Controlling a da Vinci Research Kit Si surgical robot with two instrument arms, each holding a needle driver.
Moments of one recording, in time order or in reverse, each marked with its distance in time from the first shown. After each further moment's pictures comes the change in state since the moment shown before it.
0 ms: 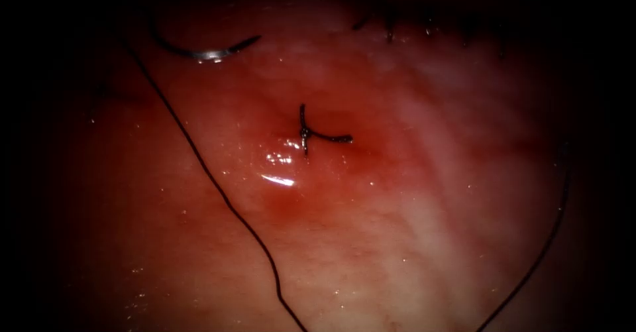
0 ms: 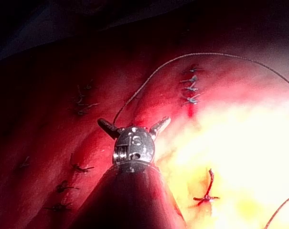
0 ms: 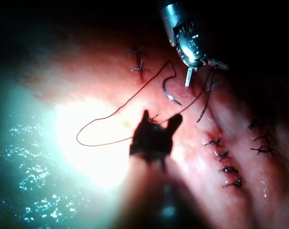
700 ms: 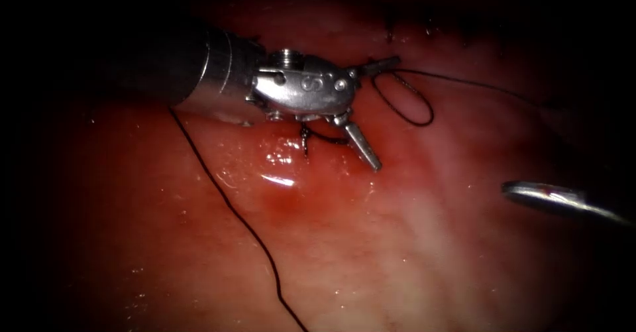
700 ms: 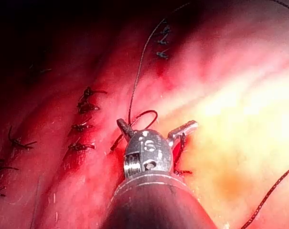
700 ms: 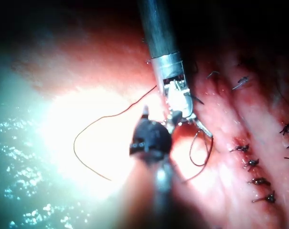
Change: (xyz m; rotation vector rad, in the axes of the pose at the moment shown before) right arm -0.012 -0.003 0.011 0.058 -0.044 -0.042; left arm -0.012 0.010 0.003 -0.307 -0.051 -0.140
